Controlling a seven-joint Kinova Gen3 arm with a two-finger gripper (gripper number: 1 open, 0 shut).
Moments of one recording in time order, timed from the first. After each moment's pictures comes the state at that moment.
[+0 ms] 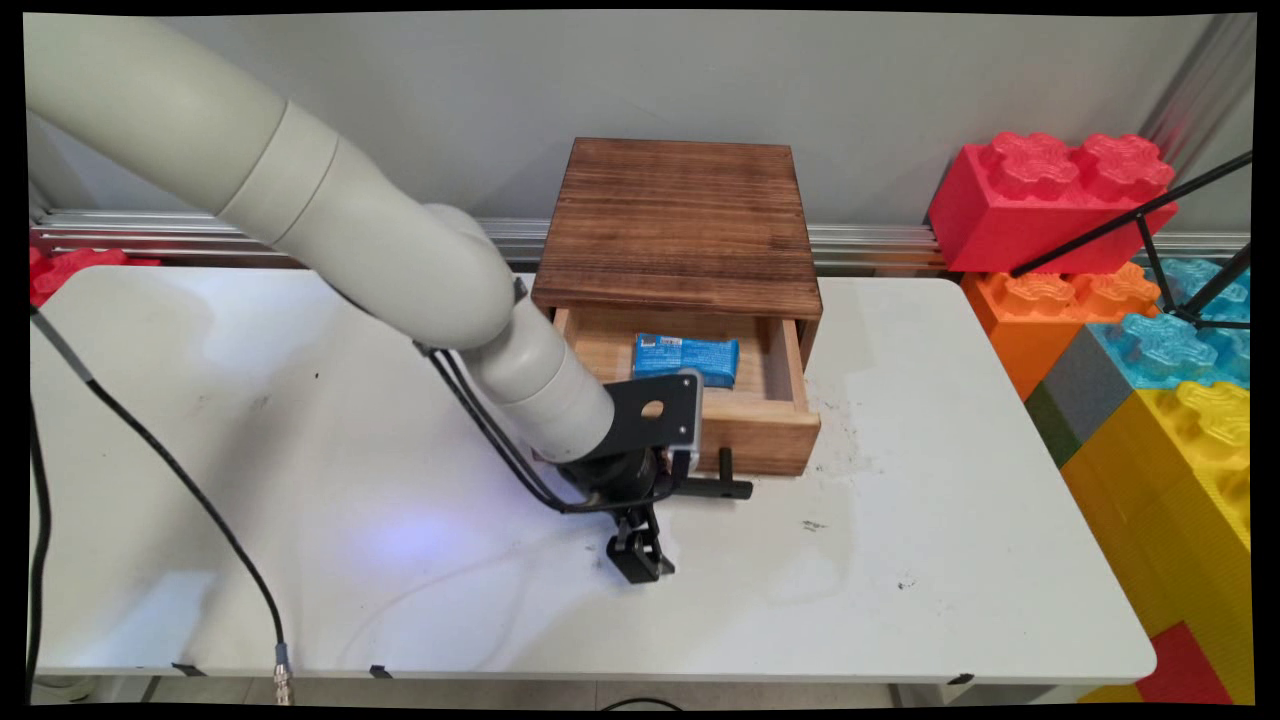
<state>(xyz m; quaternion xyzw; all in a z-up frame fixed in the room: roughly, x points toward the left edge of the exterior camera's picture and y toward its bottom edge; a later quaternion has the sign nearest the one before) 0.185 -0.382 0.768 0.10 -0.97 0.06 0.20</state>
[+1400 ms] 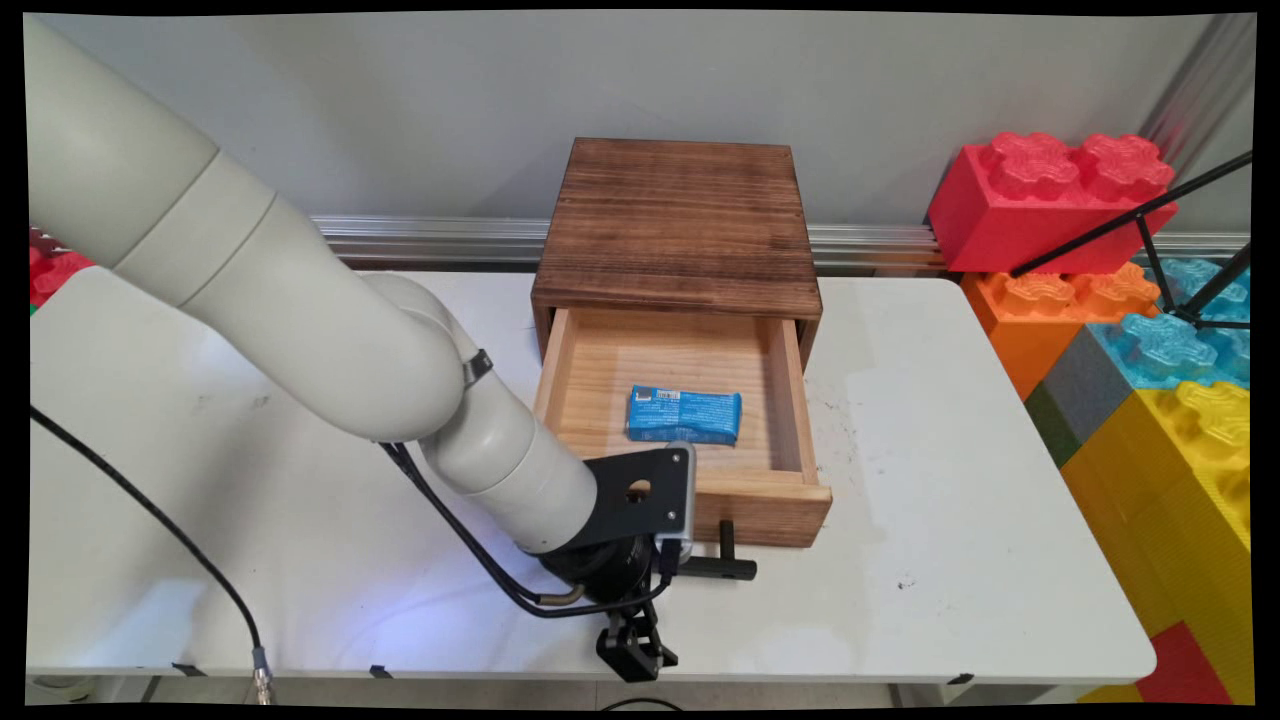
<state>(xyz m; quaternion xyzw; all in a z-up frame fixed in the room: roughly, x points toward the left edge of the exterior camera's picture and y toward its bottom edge) 0.171 -0.309 0.770 0.11 -0.97 0.04 0.23</state>
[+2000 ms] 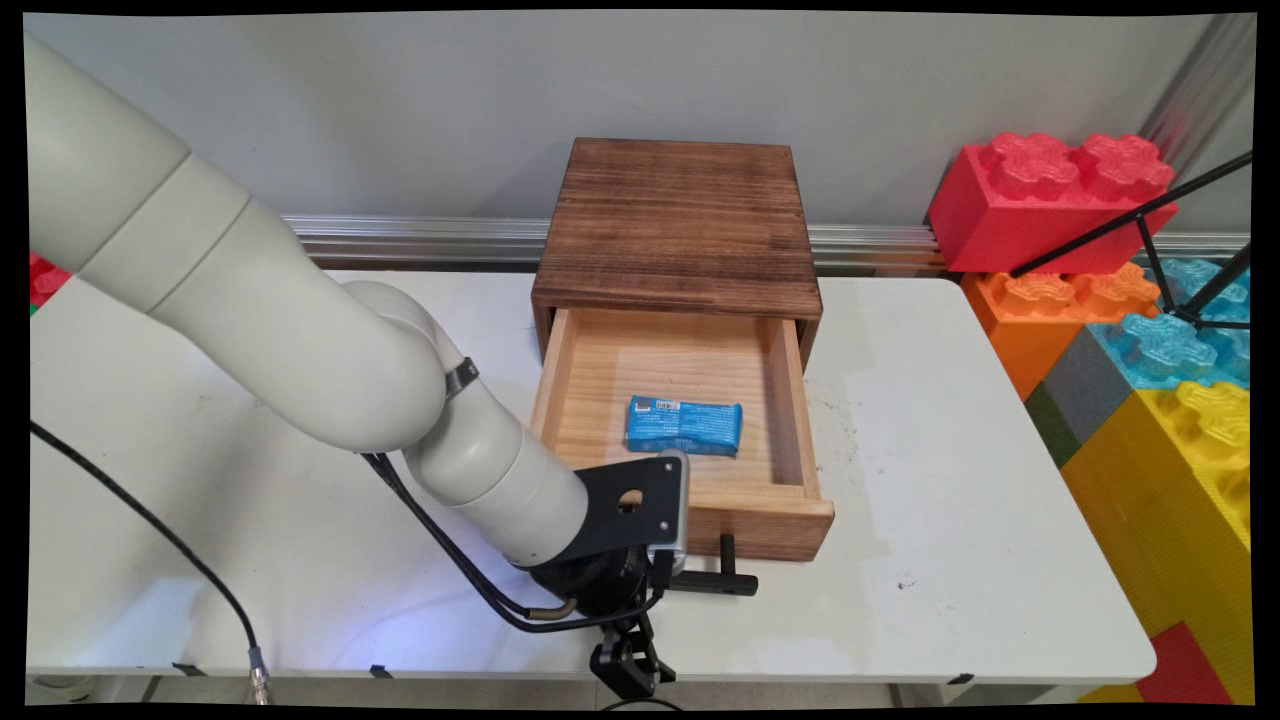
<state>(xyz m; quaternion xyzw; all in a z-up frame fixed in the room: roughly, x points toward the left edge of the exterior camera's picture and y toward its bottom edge) 0.173 -0.297 0.775 0.11 -0.96 0.03 0.24</state>
